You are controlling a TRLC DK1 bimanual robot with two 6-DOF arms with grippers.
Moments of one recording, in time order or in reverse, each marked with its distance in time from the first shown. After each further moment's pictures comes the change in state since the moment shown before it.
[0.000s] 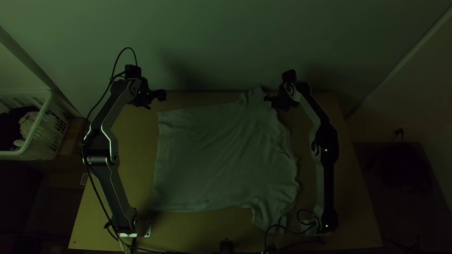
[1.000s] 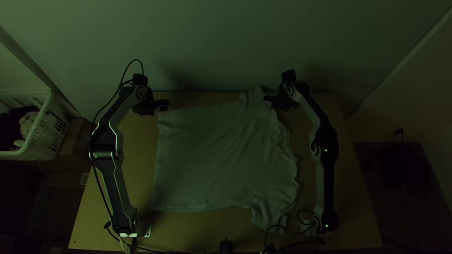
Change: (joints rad) left arm 0.005 0.103 -0.019 -0.033 -0.032 0.013; right arm 0.006 0.000 0.000 0.000 -0.003 0.007
